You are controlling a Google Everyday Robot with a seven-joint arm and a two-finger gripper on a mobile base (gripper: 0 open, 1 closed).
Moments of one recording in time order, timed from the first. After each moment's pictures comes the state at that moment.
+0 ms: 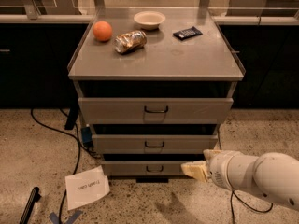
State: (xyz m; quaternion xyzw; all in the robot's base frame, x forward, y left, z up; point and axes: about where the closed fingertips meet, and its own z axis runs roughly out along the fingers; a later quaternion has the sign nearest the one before) arm 0.442 -0.153 0.674 -0.25 0.89 0.13 0.36
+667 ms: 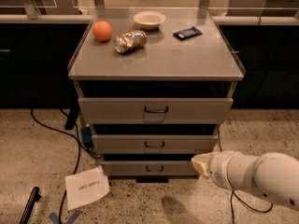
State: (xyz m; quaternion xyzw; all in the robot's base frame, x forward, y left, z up) arm 0.442 -0.153 0.674 -0.25 0.89 0.13 0.36
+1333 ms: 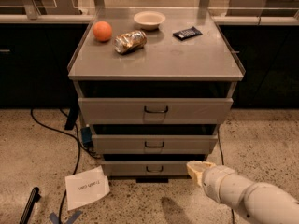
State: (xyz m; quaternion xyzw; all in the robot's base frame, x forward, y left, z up) arm 0.449 -0.148 0.628 -0.19 0.87 0.15 0.43
